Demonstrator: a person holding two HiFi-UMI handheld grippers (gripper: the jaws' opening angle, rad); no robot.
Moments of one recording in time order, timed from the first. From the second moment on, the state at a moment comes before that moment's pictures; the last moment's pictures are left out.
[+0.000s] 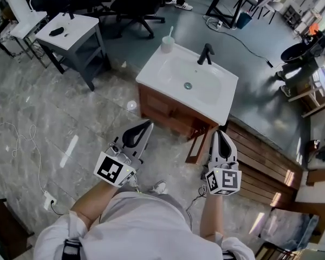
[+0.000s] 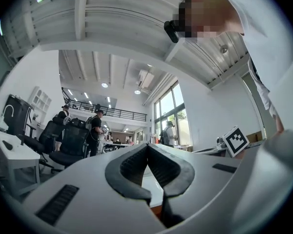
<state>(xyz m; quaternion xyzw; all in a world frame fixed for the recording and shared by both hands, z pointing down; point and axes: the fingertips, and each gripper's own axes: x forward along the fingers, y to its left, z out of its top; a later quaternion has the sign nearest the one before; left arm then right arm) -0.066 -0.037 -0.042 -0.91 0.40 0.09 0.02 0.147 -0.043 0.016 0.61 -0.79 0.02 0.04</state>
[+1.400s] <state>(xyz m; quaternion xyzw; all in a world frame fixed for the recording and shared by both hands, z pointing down) -0.142 -0.019 -0.055 -0.89 0.46 0.10 0.01 0.128 0.011 -0.035 0.62 -0.79 0.01 0.02</state>
